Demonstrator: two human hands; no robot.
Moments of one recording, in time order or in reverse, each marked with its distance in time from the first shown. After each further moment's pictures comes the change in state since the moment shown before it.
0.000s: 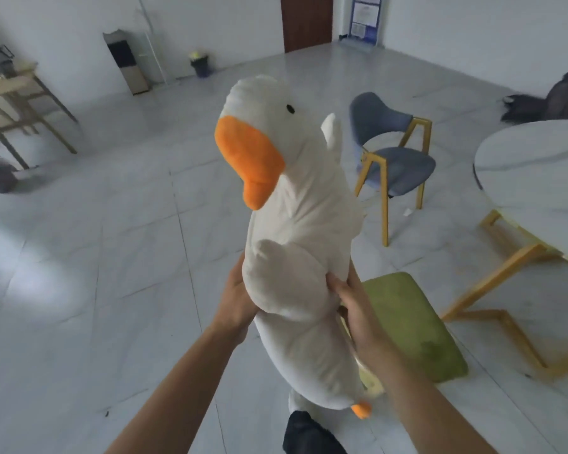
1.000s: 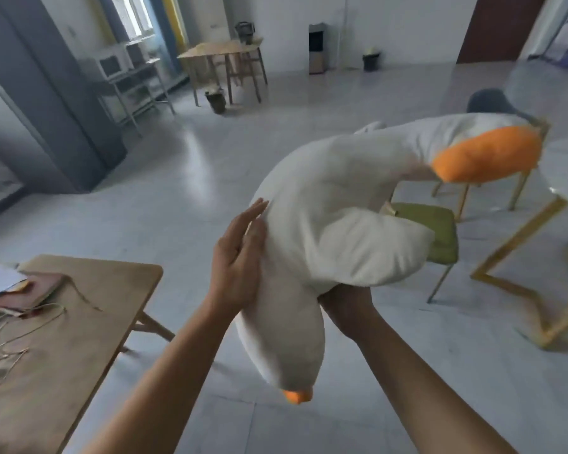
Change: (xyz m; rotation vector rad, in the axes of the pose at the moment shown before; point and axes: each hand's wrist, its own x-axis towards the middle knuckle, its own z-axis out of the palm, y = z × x) left_hand -0.869 -0.006 0.224 0.136 0.750 0.370; right_hand -0.788 -0.029 -0.096 0.233 -0.520 0.646
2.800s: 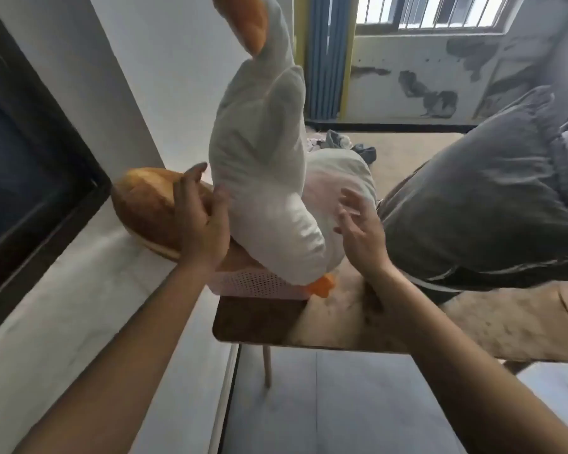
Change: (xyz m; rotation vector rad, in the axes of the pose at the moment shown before) left_hand -0.564 0.111 -0.612 0.891 1.606 -0.295; right_hand -0.190 0.571 0.529 -0.934 -1.170 -0.428
